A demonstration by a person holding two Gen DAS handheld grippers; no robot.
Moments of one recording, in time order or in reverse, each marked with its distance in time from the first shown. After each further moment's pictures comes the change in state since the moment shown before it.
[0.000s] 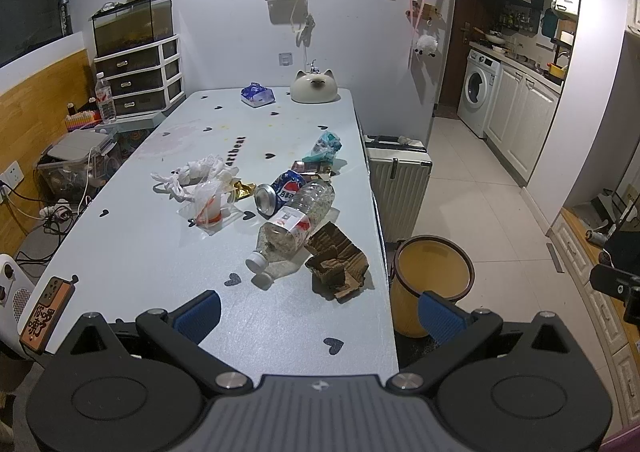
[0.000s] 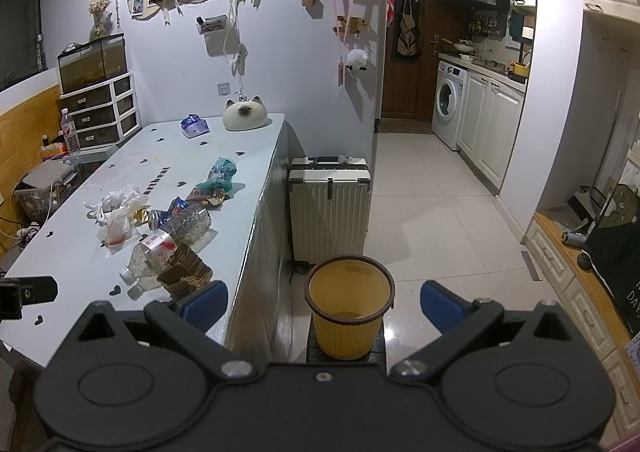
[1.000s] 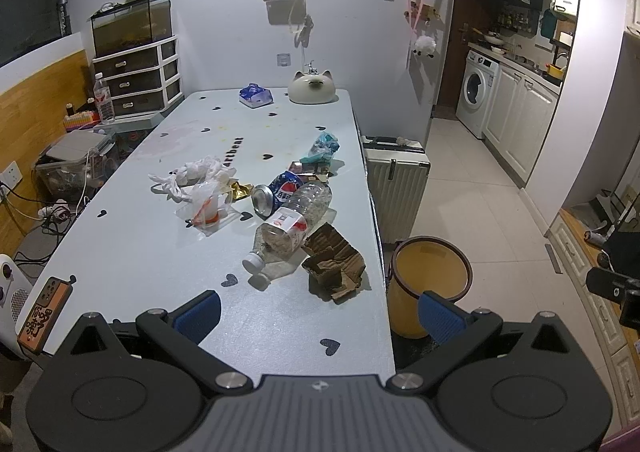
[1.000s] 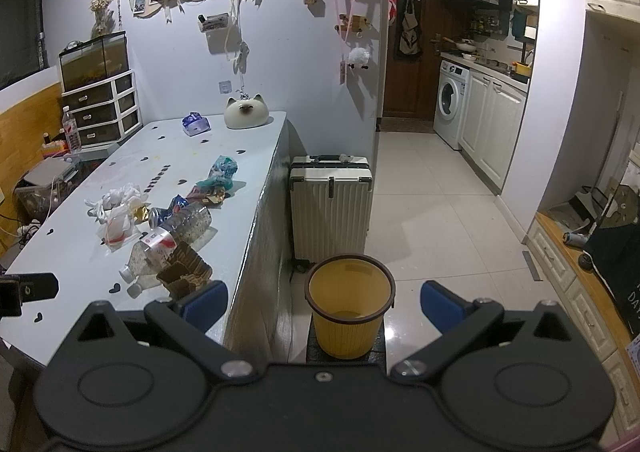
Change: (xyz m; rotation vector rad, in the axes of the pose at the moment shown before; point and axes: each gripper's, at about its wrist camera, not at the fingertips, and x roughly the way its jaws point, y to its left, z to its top) left arm 0.000 0.000 0.000 0.000 0.001 0.001; right arm -0.002 0.001 0.005 -0.001 0.003 0.002
